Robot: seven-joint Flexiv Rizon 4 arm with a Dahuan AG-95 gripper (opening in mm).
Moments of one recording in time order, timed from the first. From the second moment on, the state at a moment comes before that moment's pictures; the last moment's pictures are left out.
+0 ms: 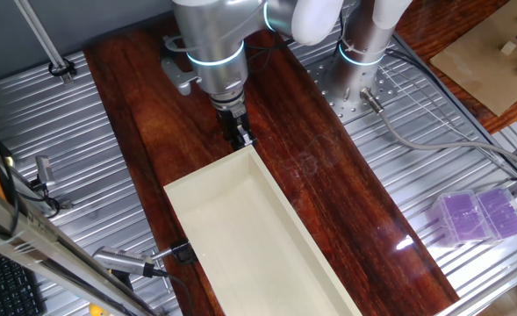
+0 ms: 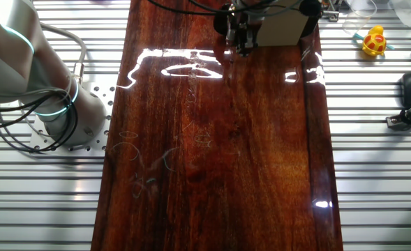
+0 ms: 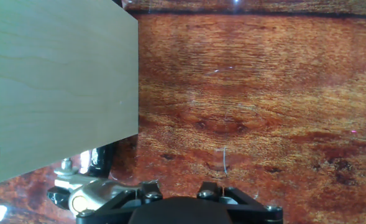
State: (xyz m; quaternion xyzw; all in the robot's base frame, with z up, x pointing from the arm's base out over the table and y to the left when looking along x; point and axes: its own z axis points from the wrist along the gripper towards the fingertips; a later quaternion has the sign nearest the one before) arm 0.449 0.139 0.160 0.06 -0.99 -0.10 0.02
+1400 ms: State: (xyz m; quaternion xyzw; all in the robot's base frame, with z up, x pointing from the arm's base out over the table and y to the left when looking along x) arm 0.474 0.117 0.172 0.11 -0.99 -0.09 0.02
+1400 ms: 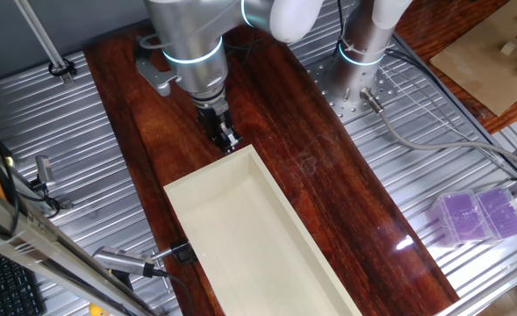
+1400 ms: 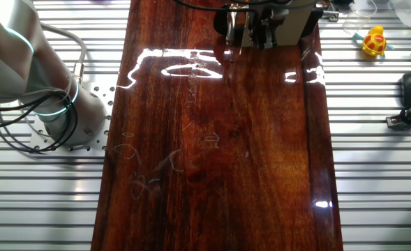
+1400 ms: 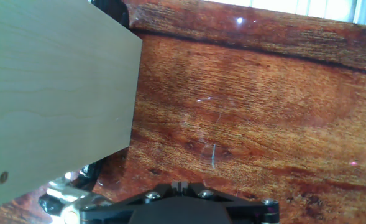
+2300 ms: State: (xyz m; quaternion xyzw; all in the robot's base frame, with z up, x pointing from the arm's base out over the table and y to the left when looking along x) arm 0.470 0.067 0.156 0.19 -0.98 -0.05 0.02
